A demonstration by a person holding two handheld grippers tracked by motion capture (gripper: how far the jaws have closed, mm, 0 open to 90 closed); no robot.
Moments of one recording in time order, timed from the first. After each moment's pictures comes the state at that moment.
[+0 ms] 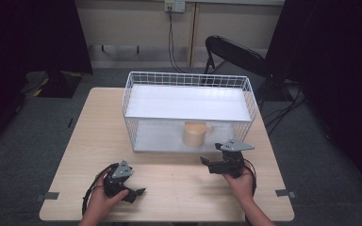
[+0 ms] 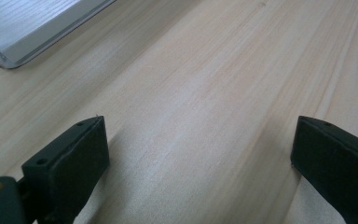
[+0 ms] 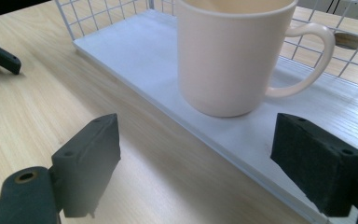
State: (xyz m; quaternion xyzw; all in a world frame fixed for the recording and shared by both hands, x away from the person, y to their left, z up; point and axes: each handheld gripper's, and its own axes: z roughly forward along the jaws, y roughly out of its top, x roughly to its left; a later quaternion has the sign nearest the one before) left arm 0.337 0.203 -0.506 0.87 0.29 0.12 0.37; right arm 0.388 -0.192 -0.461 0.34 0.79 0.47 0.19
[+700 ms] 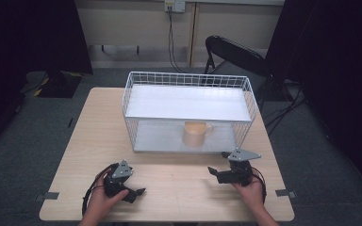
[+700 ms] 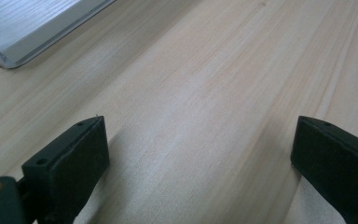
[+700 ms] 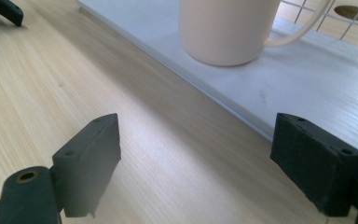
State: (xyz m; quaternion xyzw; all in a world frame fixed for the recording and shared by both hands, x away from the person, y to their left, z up) left arm 0.337 0.203 -0.506 0.87 0.29 0.12 0.37; right arm 0.371 -0.219 -0.481 0.32 0.81 0.45 0.18
